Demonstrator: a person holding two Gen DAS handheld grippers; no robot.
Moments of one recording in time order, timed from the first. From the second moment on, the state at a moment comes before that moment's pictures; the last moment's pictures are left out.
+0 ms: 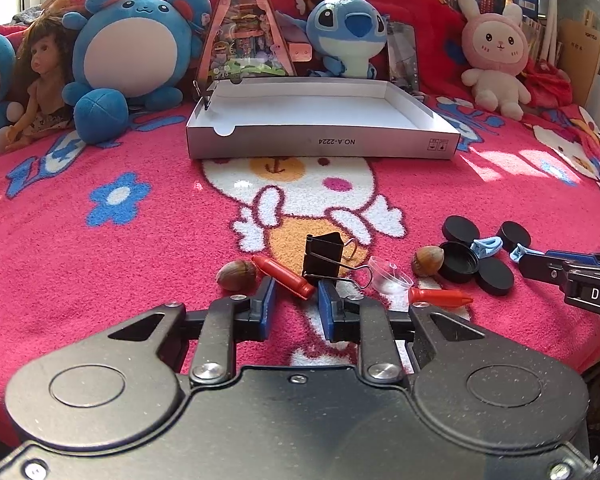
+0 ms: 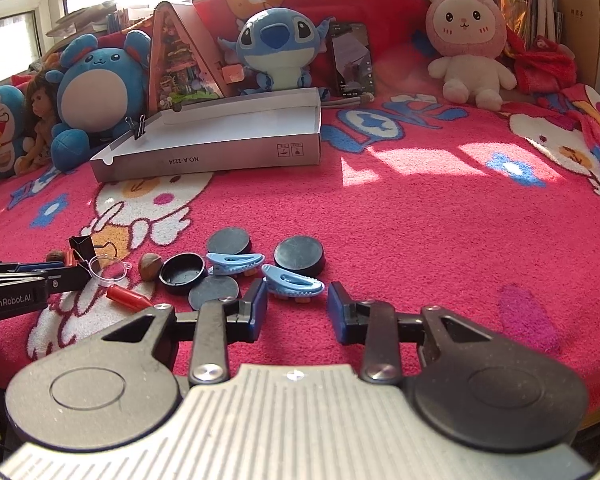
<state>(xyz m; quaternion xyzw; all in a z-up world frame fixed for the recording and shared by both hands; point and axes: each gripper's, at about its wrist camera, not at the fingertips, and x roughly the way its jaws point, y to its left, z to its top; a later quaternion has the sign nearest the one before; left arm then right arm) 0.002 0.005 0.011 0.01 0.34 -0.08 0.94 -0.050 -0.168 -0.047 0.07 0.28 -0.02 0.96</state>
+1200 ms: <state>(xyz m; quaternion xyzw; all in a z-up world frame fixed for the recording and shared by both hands) 0.011 0.001 0.000 0.08 0.30 -0.08 0.95 -0.035 -0.154 -0.050 0.06 0.27 -0.02 0.96</state>
